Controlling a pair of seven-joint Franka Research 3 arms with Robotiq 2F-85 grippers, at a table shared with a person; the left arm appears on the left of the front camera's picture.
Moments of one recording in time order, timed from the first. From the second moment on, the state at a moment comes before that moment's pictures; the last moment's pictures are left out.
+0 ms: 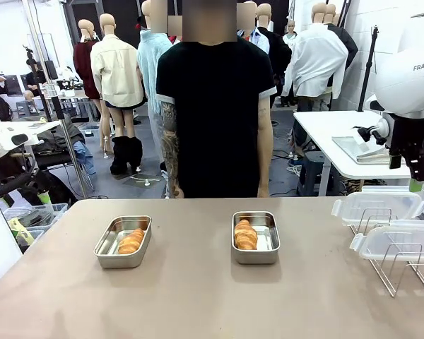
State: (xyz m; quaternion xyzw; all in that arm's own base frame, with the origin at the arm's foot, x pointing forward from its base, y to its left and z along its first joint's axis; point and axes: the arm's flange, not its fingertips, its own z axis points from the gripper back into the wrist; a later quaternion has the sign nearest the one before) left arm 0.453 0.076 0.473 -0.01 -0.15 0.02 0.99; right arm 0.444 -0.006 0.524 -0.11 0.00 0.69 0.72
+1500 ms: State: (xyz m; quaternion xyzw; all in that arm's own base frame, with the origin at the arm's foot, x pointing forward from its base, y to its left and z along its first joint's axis) left arm 0.453 0.076 0.473 -0.01 -0.15 0.02 0.99; right arm 0.402 0.022 0.437 -0.07 0.06 0.68 0.73
